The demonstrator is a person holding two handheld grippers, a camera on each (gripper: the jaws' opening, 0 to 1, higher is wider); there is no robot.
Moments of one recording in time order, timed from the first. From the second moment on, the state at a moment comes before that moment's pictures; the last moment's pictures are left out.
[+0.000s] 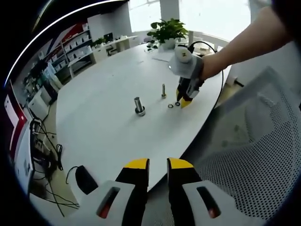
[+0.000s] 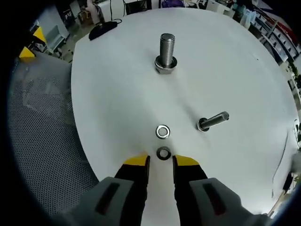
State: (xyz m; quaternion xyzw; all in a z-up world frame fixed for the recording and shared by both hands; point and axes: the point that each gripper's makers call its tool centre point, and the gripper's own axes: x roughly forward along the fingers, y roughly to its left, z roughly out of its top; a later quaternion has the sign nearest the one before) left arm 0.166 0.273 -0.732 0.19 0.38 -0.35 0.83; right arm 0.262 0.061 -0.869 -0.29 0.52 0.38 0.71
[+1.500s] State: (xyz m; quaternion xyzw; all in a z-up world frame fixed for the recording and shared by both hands) left arm 0.164 0.270 -0.732 0.19 0.38 -0.36 0.83; right arm 0.266 0.061 -0.871 -0.29 0.54 0.34 0.71
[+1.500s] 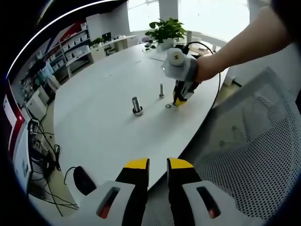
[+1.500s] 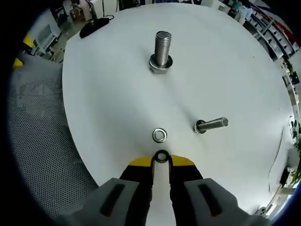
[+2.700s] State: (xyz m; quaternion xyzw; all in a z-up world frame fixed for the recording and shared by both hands) left arm 0.169 0.267 -0.719 0.18 0.35 -0.36 0.85; right arm 0.282 0.042 -0.819 -0.29 0.51 0.34 0.74
